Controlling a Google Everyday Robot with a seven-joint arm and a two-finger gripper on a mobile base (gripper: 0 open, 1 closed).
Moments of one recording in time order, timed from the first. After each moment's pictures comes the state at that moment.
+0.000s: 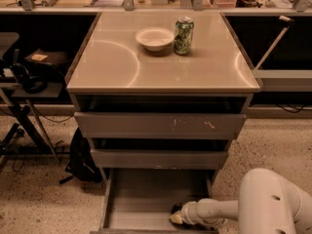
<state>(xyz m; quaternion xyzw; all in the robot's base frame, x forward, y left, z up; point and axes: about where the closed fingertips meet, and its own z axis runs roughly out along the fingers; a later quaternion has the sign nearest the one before) 0.494 -0.110 0.115 -0.32 0.90 0.18 0.23</state>
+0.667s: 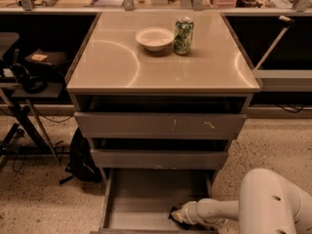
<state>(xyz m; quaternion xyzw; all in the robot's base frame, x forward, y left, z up) 0.494 -0.110 0.115 -0.32 0.90 0.18 0.23</state>
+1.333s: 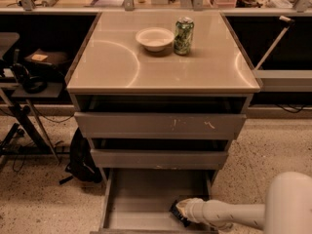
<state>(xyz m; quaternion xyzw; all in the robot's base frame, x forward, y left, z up) 0.503 -0.118 0.183 -0.31 0.89 0.16 0.29</state>
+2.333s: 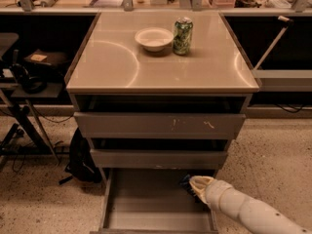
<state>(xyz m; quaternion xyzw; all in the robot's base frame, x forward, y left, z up) 0.479 -0.148 0.487 -0.32 0.82 0.13 0.46</state>
